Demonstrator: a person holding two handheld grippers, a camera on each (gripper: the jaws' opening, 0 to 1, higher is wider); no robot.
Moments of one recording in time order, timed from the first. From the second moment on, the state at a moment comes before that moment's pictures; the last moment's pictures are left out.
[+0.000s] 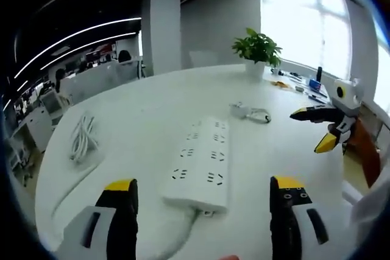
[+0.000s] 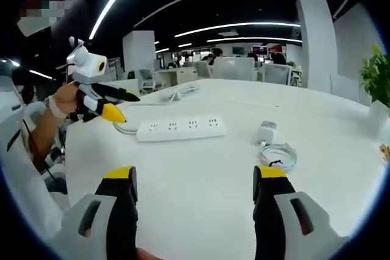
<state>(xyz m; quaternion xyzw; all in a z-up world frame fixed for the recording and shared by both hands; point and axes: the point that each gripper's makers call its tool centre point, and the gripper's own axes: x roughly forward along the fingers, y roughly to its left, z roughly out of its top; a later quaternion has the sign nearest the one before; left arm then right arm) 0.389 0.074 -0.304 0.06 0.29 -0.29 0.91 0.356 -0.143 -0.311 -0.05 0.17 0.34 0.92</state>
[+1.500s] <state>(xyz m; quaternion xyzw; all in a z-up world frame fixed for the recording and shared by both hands) 0.456 0.035 -0.372 0.13 0.40 -0.36 0.83 0.349 -0.139 -0.301 -0.02 0.17 0.36 0.92</state>
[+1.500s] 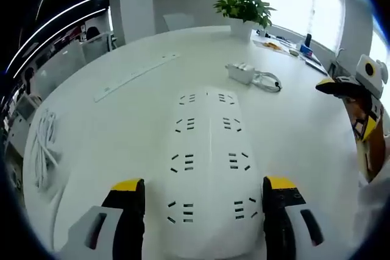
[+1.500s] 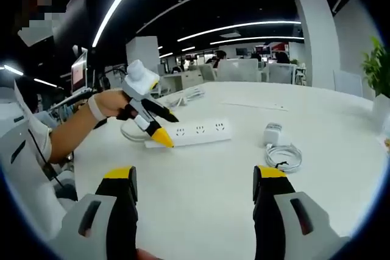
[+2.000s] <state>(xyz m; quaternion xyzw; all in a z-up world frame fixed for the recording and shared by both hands) 0.447 0.032 -0.376 0.17 0.43 -0.38 0.80 0.353 -0.137 -0.294 -0.09 0.16 0.38 0.91</state>
